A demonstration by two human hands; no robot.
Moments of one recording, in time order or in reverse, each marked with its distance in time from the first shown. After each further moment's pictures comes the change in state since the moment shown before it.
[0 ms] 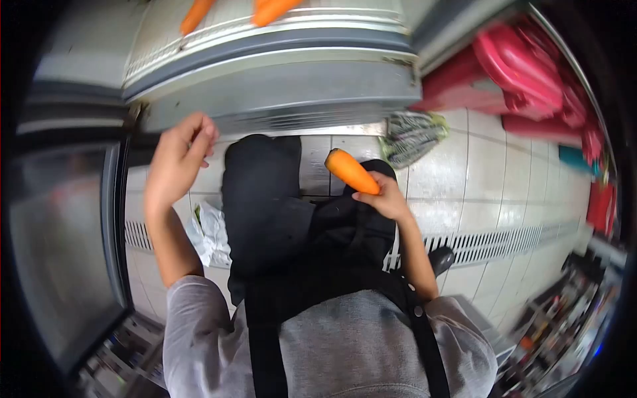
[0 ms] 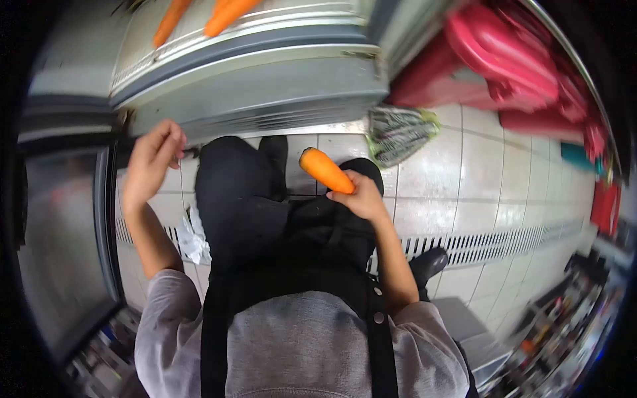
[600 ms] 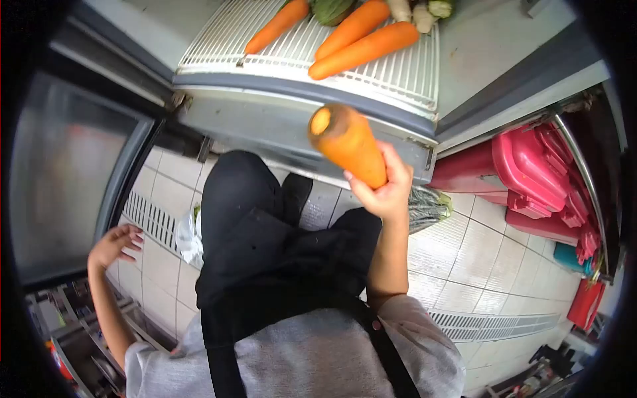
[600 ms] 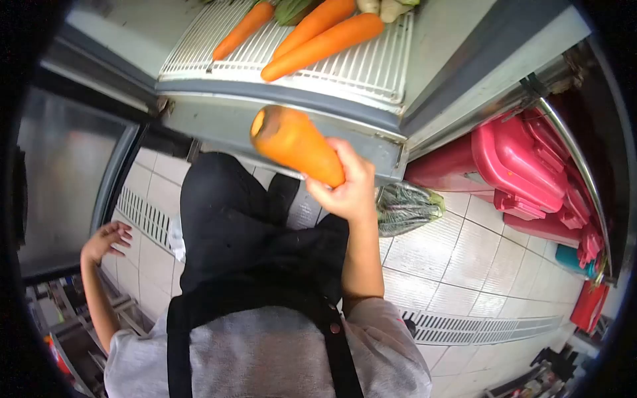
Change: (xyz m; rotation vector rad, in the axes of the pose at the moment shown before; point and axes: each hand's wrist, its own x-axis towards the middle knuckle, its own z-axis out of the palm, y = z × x) left_hand -0.215 -0.111 -0.106 -0.226 0.046 -0.862; right_hand 0.097 -0.175 -0.013 -0.039 0.172 -0.911
